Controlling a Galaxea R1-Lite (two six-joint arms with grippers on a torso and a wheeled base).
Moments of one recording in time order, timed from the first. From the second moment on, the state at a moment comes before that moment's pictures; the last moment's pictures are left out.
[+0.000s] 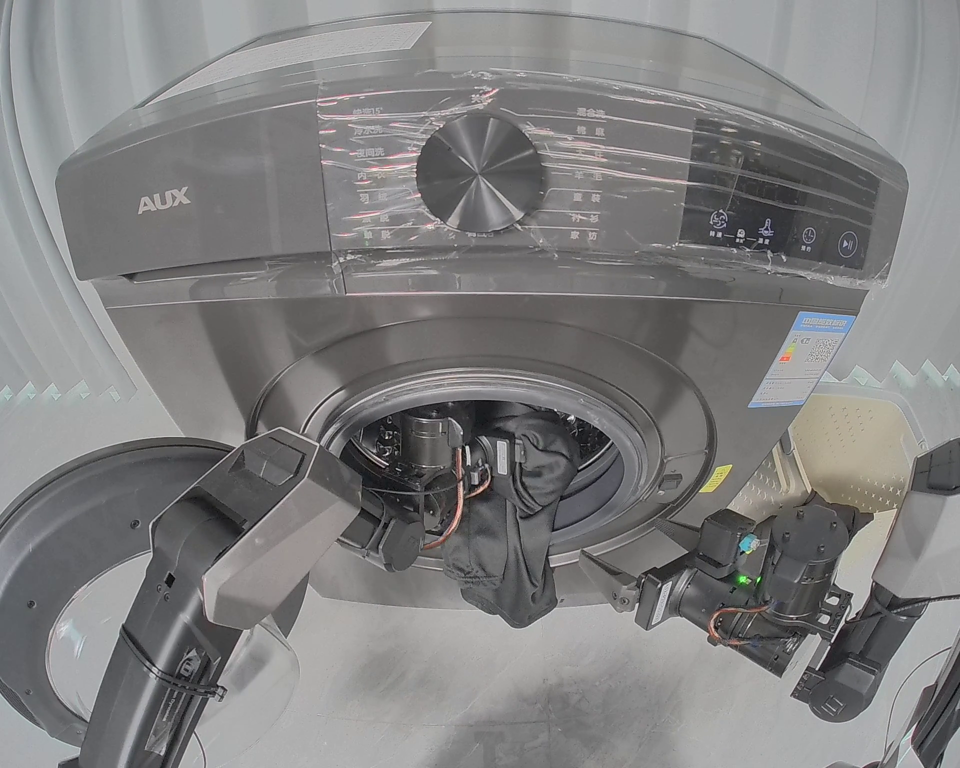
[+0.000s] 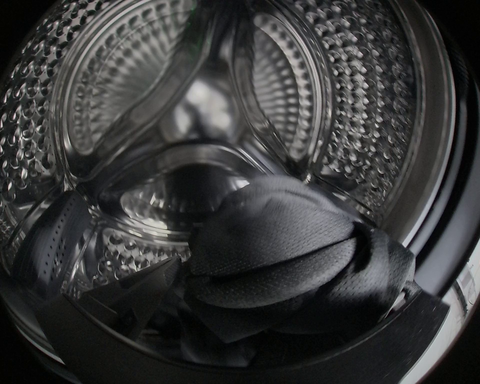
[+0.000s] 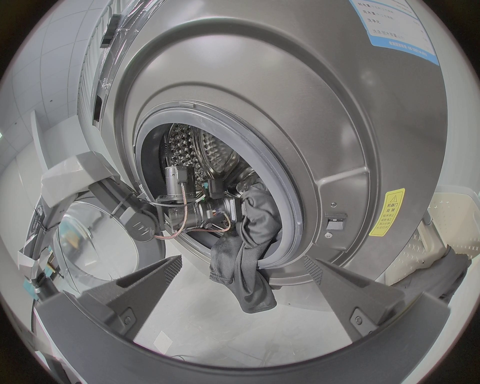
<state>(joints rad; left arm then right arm) -0.52 2.64 -1.65 -0.87 0.09 -0.10 0.67 2.00 -0.26 -1.54 -0.13 0.18</state>
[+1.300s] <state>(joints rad) -0.49 2.63 -1.74 -0.89 0.16 -0.07 0.68 2.03 -0.26 -1.55 -0.13 0.18</state>
